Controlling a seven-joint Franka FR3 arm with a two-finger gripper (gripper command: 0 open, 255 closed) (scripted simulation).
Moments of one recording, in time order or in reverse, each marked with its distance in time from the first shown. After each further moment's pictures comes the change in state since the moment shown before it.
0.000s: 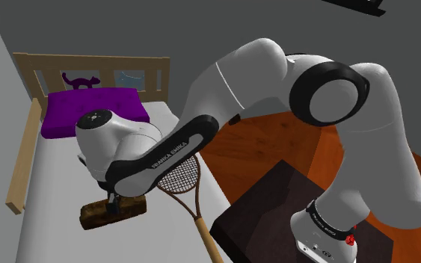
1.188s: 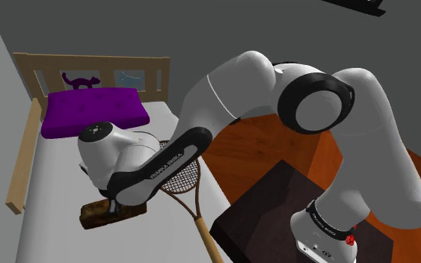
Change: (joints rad) arm 0.014 0.070 -0.014 0.030 -0.016 0.040 0.006
